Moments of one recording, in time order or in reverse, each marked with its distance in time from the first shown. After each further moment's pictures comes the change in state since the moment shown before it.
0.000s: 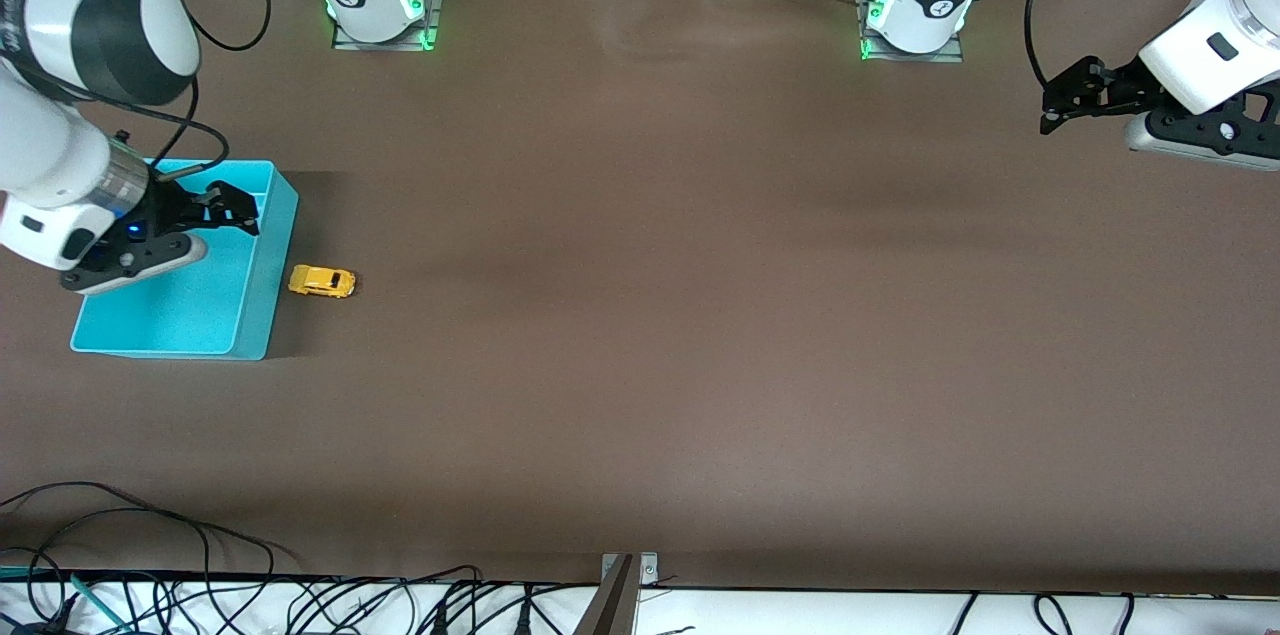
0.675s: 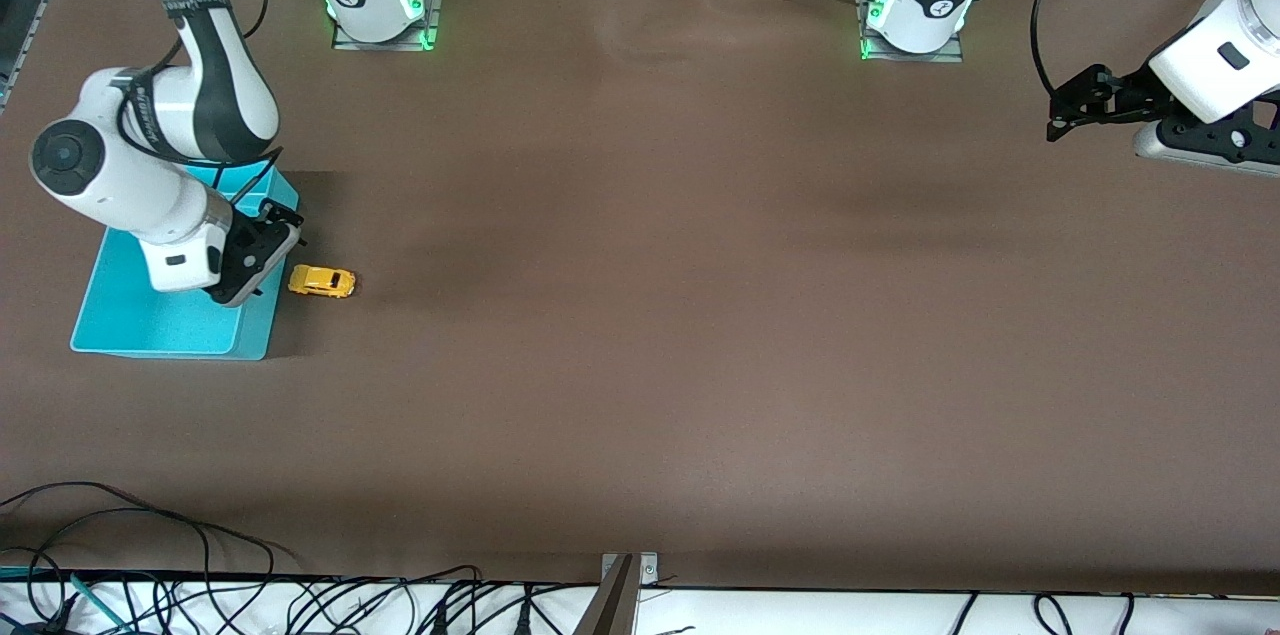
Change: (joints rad) left arm -0.002 0.007 0.010 0.000 0.000 0.008 -0.001; right arm -0.068 0.100 0.044 -0.277 0.000 0.425 -0.632
